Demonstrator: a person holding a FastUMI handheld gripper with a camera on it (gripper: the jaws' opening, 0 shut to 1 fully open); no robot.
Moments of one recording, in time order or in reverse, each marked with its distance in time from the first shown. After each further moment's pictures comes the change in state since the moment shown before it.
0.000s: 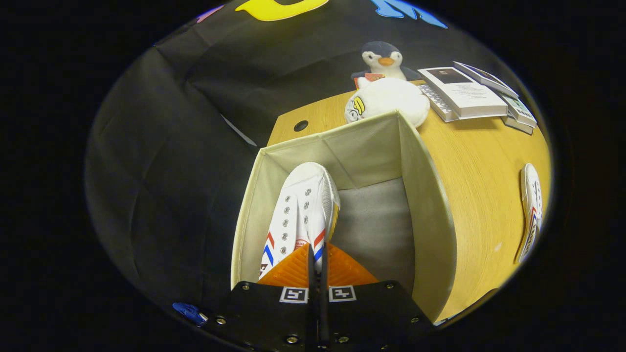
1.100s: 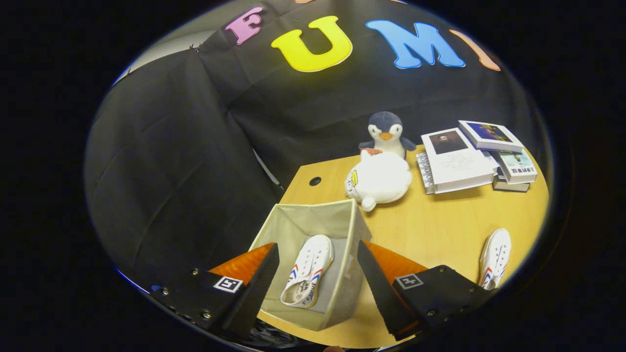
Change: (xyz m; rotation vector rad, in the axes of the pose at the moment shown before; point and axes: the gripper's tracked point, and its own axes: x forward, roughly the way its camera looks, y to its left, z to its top) arm -0.124 -0.062 0.073 -0.186 -0.305 0.104
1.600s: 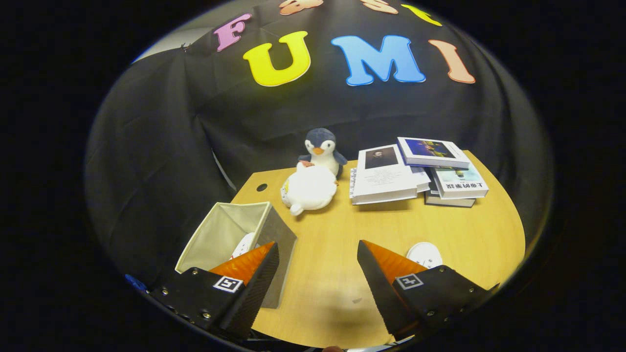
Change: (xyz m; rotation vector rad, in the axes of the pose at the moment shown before) arm -0.079 -0.125 0.008 -0.035 -0.048 -0.213
